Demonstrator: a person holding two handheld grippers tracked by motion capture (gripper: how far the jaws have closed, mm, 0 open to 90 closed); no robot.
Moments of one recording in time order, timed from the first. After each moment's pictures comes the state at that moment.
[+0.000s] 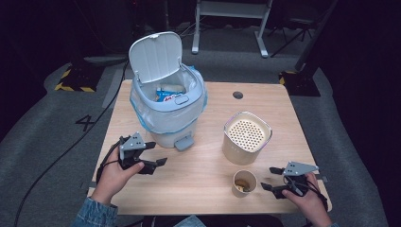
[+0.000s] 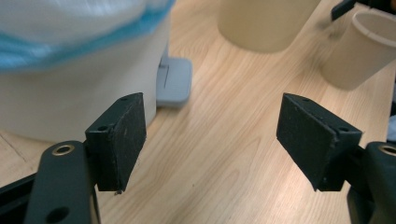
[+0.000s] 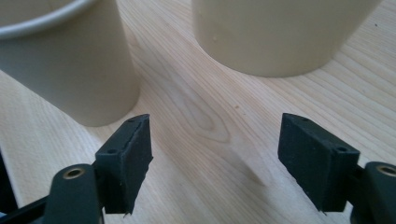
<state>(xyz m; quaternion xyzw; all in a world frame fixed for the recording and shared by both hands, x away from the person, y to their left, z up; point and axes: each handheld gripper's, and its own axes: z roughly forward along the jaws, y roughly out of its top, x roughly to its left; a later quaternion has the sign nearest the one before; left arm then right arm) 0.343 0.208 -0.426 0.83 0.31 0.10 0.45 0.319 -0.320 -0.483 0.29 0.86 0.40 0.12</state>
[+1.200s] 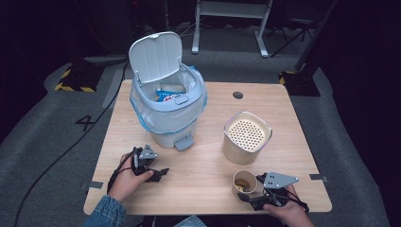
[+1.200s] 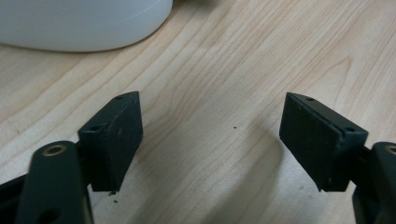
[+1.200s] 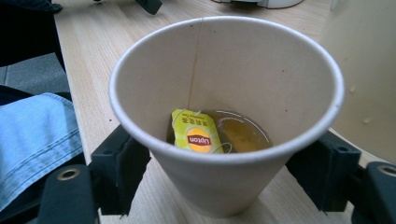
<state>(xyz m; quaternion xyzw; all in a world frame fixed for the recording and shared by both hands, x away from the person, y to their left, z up) 0.357 0.195 -0.503 0.87 0.33 0.12 0.35 0.294 -0.252 -0.496 0.22 0.84 0.49 0.09</state>
